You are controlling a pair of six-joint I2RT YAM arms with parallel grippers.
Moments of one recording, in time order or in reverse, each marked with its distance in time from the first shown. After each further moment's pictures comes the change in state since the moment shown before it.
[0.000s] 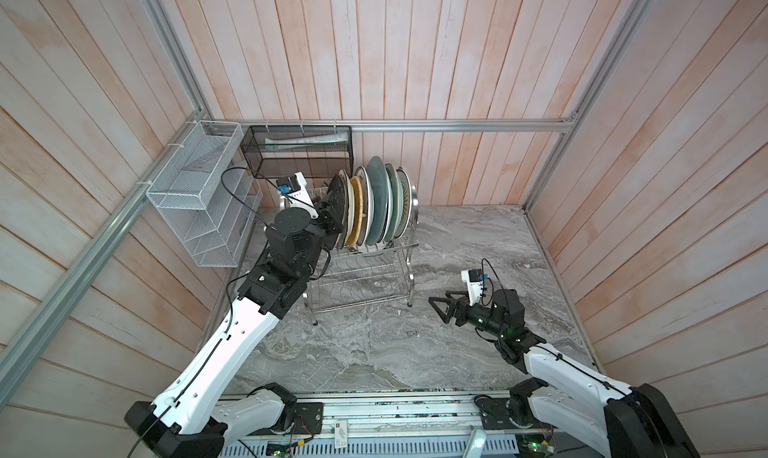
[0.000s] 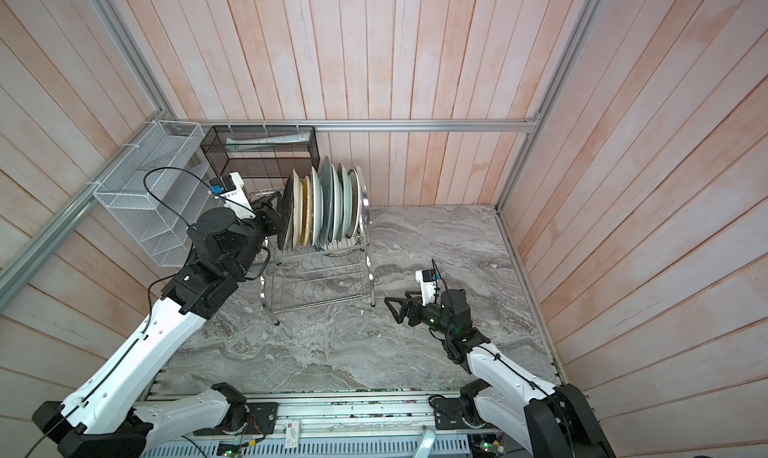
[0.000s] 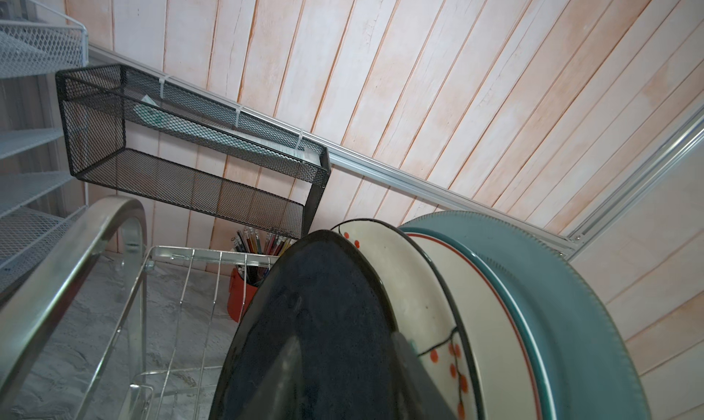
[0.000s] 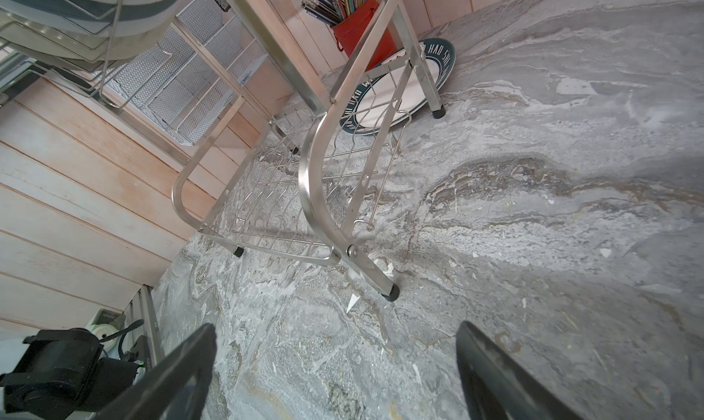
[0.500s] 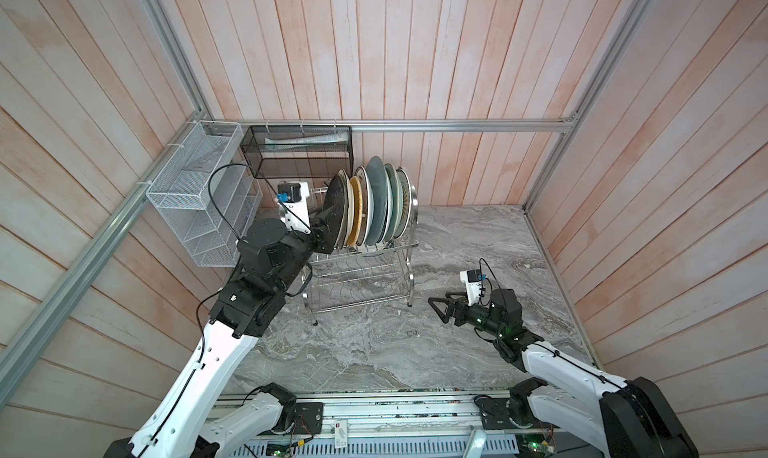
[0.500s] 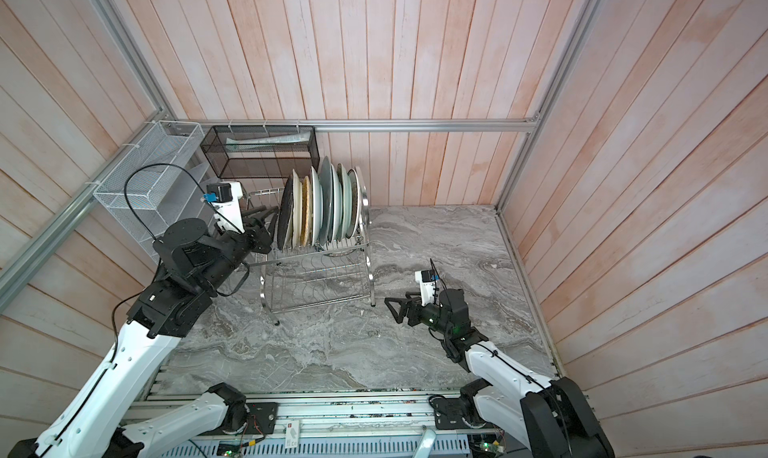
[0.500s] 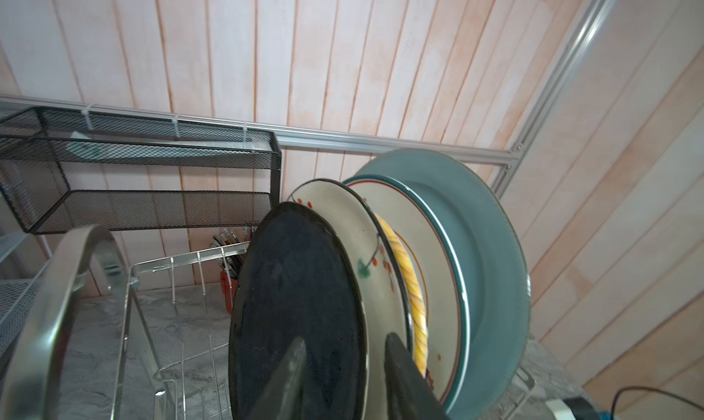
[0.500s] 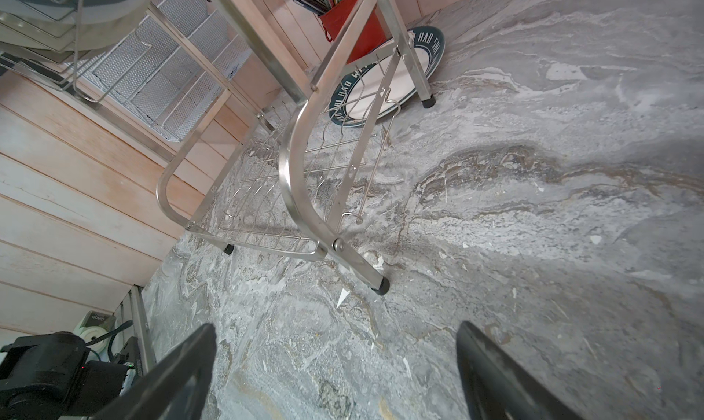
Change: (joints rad) left arm 0.052 -0.116 0.013 -0.201 0.330 0.266; right arm 0.000 0.042 0.000 0.005 0.007 -0.004
